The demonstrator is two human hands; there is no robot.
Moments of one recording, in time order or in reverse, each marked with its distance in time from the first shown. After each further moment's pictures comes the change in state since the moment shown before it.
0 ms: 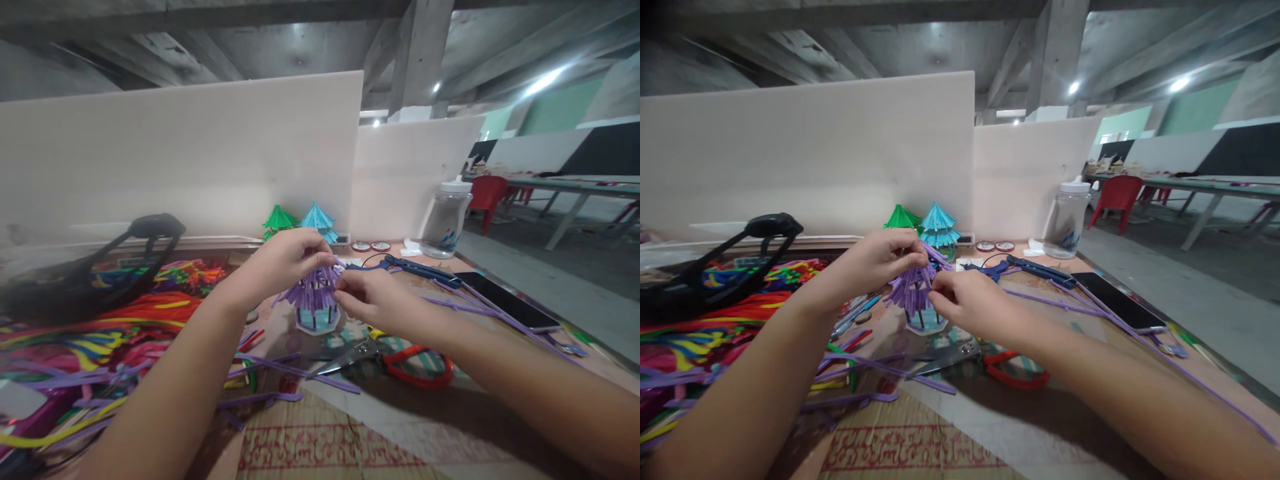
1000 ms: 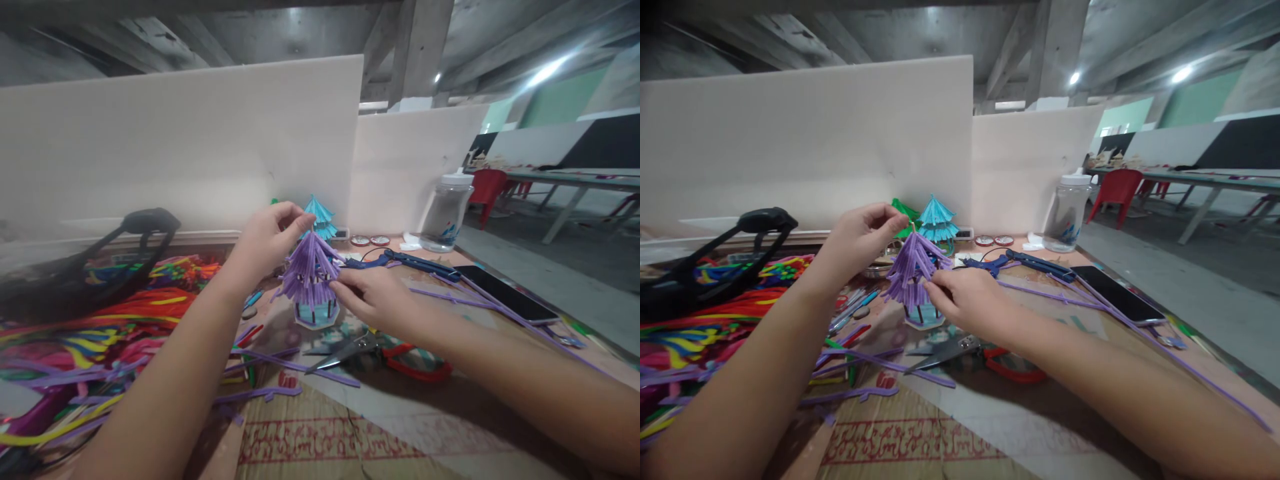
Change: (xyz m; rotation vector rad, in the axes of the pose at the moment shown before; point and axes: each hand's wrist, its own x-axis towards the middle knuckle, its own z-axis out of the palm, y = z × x) left_hand 0.000 -0.013 -0.002 -0.045 0.344 -0.197; right_hand -0.002 -0.002 0.008 -0.169 0.144 -0.085
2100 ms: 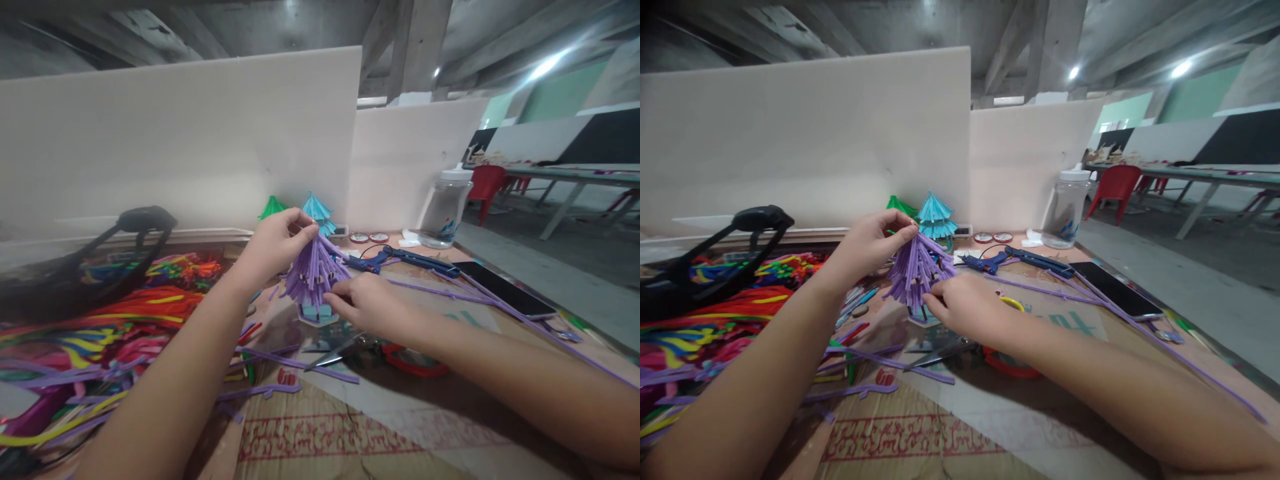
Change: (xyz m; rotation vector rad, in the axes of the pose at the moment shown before) left_hand 0.002 -0.008 0.014 0.044 -0.090 -0.023; right_hand -0.001 0.000 0.015 -0.113 -0.168 0.122
